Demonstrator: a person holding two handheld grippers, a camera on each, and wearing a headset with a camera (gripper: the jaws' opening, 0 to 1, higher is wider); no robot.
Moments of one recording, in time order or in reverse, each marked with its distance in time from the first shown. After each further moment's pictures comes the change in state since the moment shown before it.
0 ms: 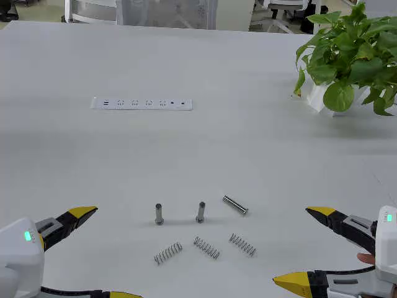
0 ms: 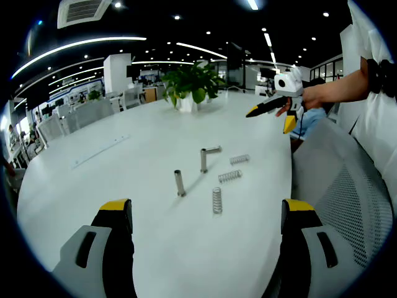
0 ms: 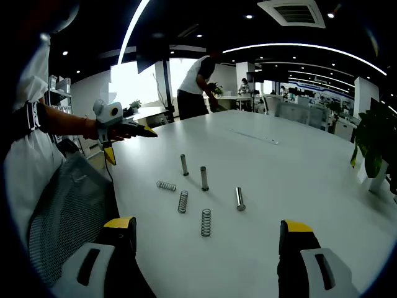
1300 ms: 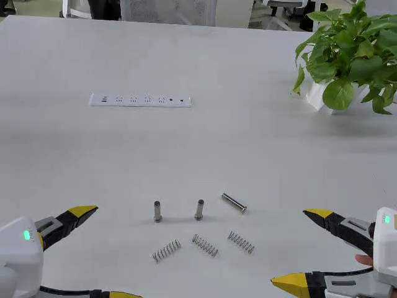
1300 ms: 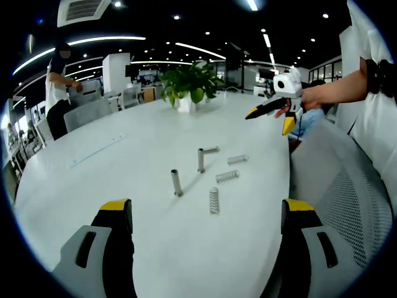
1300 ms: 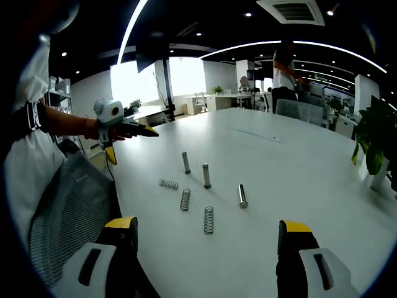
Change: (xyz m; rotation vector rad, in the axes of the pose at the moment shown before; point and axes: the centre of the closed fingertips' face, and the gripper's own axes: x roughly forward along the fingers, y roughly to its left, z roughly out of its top) left arm 0.001 -0.004 -0.001 -0.007 -0.003 -0.014; right arm 0.000 0.004 -0.004 0.011 0.013 0.007
